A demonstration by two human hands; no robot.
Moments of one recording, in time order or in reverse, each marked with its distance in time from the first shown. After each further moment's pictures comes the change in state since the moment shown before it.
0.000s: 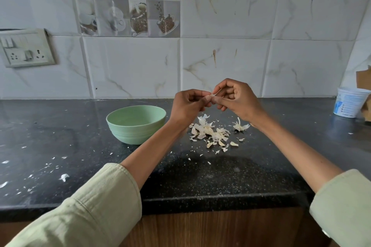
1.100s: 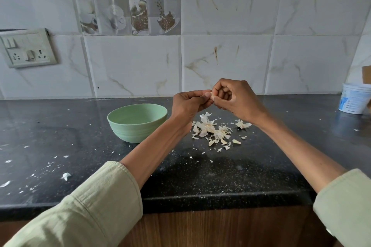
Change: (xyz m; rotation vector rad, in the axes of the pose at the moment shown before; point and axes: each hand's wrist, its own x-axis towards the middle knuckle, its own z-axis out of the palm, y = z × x) left_hand 0.002 -0.004 0.004 -0.311 0.062 -0.208; right_hand -0.004 -0.013 0.006 -0.263 -0.048 -0.184
